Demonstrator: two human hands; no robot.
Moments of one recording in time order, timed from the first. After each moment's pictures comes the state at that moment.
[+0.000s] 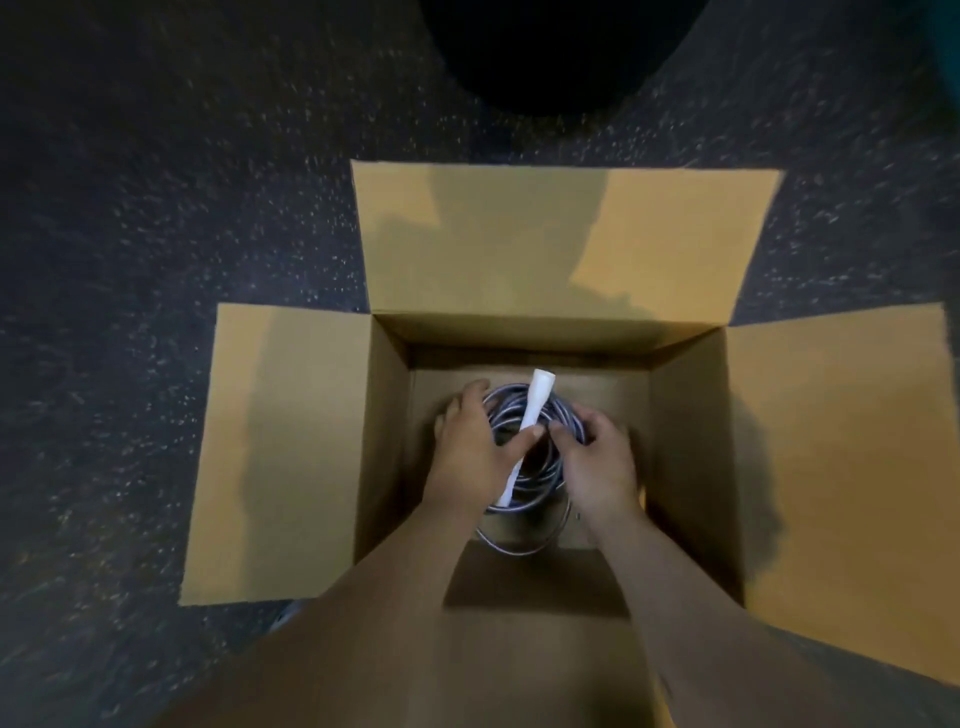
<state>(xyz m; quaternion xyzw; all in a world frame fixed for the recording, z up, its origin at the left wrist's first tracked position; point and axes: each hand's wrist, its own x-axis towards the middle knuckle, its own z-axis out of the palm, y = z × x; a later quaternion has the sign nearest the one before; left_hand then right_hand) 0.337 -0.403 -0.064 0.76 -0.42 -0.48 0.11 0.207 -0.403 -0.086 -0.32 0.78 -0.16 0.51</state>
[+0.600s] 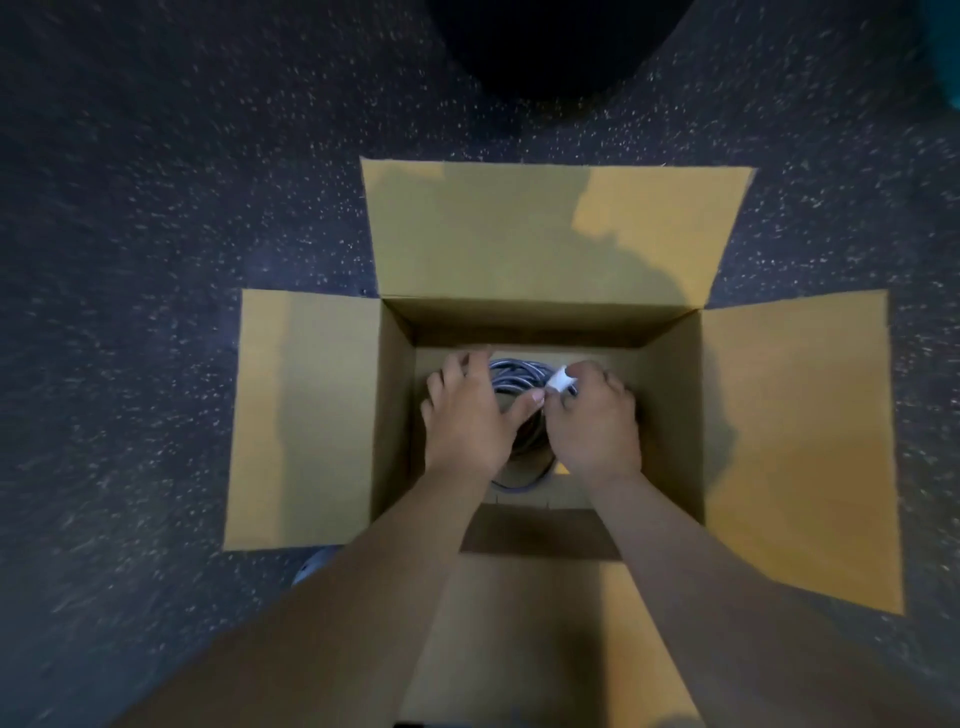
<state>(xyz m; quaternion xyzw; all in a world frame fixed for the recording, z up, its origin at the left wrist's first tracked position) 0.329 -0.408 -0.015 0.79 -0.49 -0.36 0.04 0.209 -0.422 -0.013 -0.53 0.76 0.00 0.38</state>
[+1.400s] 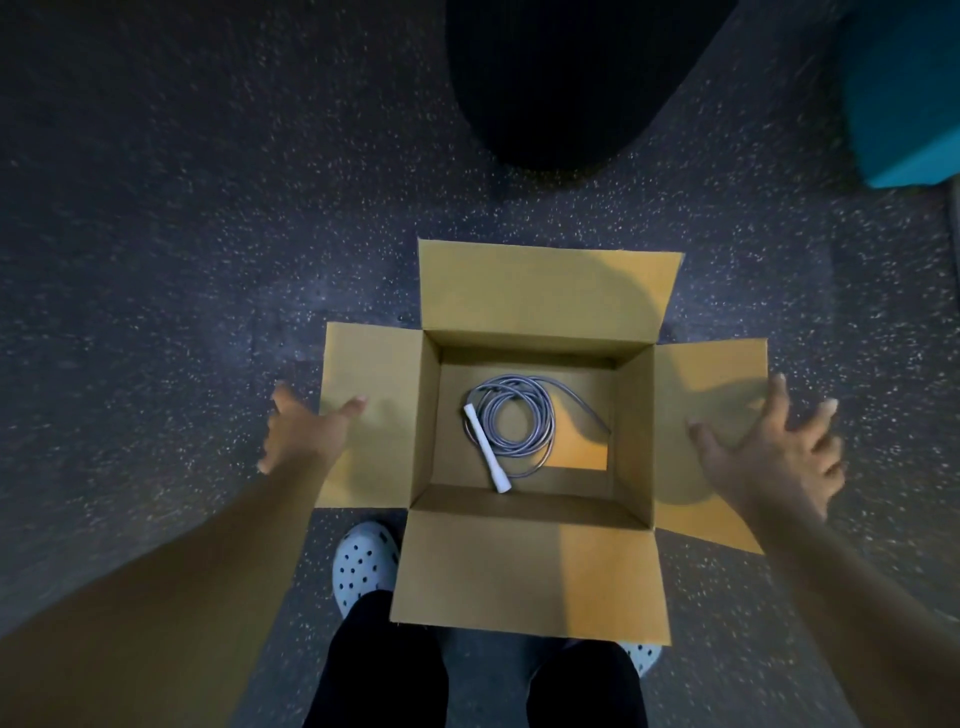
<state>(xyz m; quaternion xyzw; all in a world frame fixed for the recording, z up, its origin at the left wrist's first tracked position) 0.487 -0.375 0.094 0.92 -0.19 -0.35 0.02 0.071 -0.416 0.115 -0.48 0.84 0.13 0.22</state>
